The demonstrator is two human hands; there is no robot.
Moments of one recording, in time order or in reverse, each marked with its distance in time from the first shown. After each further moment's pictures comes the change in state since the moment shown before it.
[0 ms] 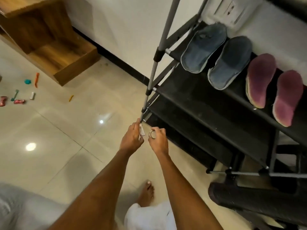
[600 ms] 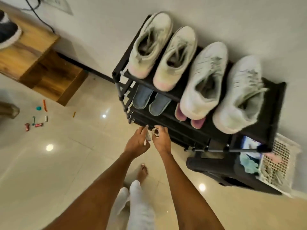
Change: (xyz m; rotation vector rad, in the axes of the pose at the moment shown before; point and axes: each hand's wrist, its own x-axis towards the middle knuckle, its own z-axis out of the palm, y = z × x) left_hand -0.055 0.262 -0.146 0.121 -0.347 0.138; right_hand -0.094 -0.071 -0.267 0.177 0.003 0.172
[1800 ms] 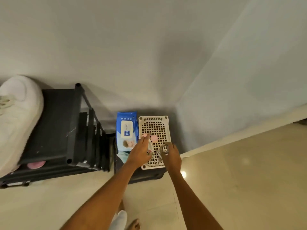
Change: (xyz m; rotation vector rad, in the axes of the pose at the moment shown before) left_hand 0.066 0.479 0.340 0.105 -0.351 0.413; right_hand -0.089 0.446 -0.393 0.101 0.494 0.431
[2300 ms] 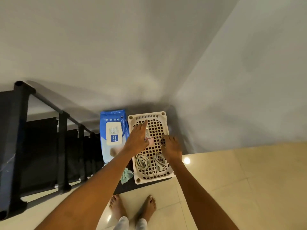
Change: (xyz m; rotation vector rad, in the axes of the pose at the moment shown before) left_hand 0.129 -0.032 0.036 0.126 -0.029 0.052; right_hand 0.121 0.049 0.047 -0.274 -0.147 -0.088
